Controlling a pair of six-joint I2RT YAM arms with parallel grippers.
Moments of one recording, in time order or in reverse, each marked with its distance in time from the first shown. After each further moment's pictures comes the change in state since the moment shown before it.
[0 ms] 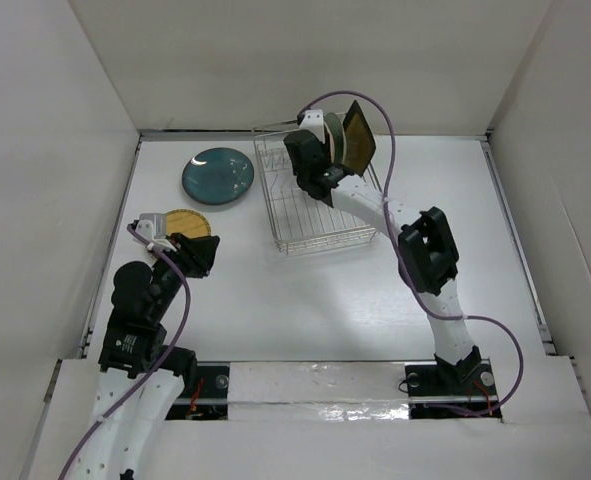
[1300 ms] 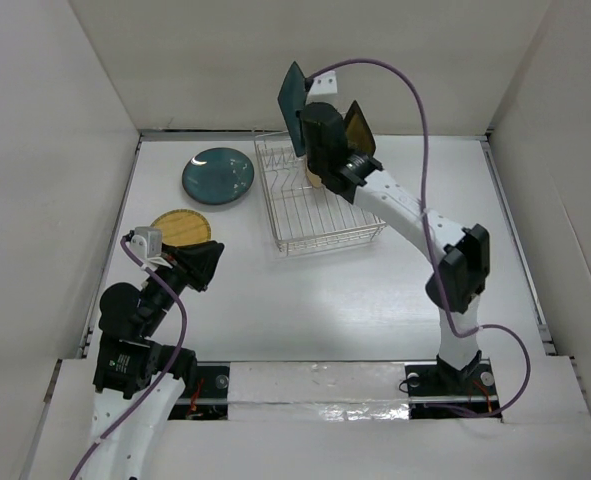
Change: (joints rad) left arm 0.000 -0.113 0.000 0.032 0.141 0.016; right arm 0.055 -0.293 -0.035 0.084 0.008 -0.138
